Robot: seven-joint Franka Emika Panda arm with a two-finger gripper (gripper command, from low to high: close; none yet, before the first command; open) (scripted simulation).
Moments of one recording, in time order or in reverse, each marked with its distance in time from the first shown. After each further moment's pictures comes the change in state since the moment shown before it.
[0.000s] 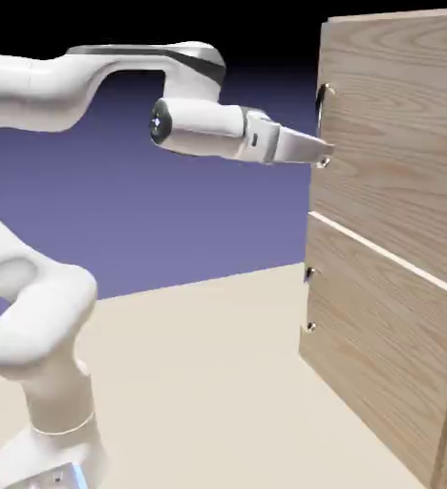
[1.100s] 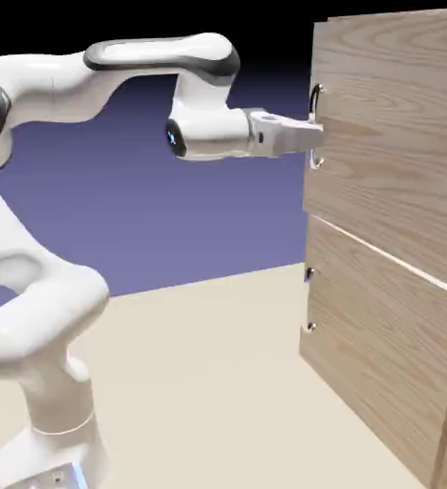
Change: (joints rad) arm -0.126 0.030 0.147 0.141 0.610 -0.086 -0.549
